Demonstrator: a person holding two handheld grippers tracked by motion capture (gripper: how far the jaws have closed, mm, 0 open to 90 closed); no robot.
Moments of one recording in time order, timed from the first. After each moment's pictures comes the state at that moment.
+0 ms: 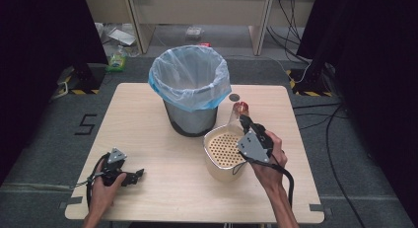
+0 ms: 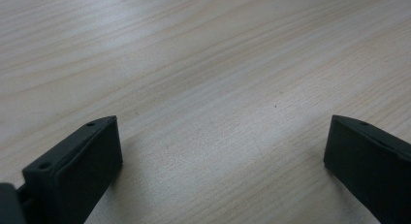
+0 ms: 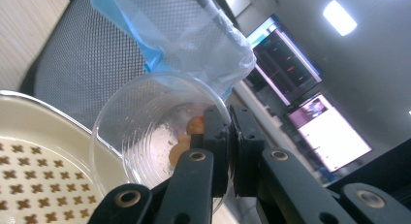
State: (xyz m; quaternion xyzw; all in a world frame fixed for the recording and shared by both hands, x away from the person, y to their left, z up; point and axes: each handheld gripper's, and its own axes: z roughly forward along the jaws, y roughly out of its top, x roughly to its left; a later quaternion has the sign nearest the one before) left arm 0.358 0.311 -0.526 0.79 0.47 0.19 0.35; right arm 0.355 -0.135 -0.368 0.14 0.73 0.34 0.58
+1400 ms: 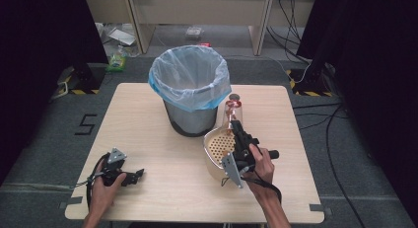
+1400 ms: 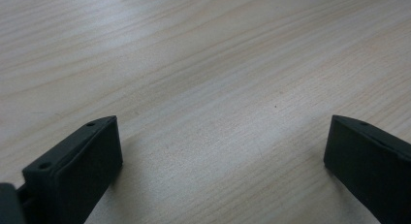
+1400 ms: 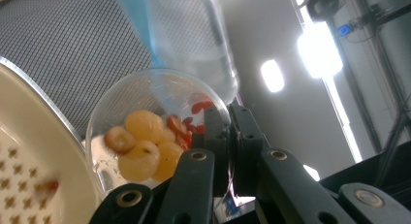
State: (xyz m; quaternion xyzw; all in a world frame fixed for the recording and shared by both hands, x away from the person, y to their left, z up) left arm 0.358 0.311 -0.526 0.79 0.47 0.19 0.35; right arm 0.340 -0.107 -0.402 0.03 0.67 0.24 0.70
